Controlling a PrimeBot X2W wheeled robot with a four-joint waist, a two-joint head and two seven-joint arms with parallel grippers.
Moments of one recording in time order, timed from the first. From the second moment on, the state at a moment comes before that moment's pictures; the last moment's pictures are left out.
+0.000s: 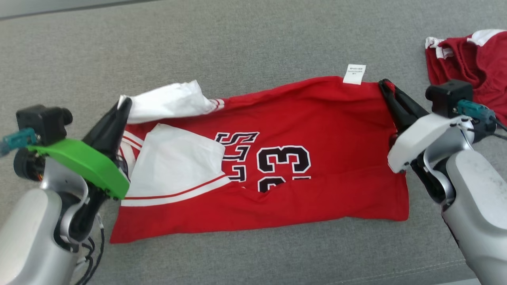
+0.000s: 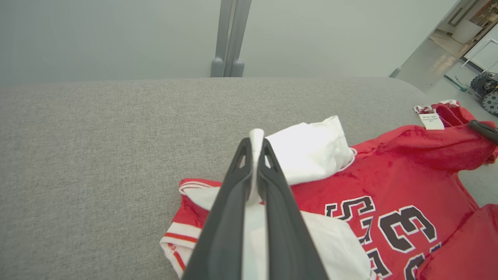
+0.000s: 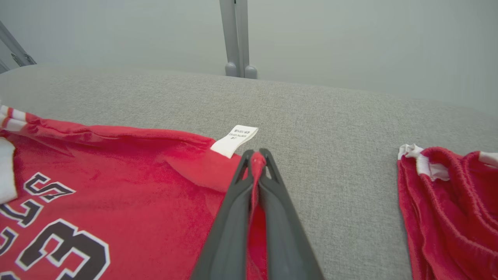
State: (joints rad) left arm -0.47 0.50 -0.39 0.11 -0.82 -0.08 0.13; right arm -0.54 -0.35 0.31 0.34 0.41 0.13 0.02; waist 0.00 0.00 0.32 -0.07
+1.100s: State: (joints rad) left arm -0.18 0.33 -0.38 0.26 -0.88 -0.03 -0.15; right arm -0.13 -0.32 0.12 0.18 0.43 0.13 0.00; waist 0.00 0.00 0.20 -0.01
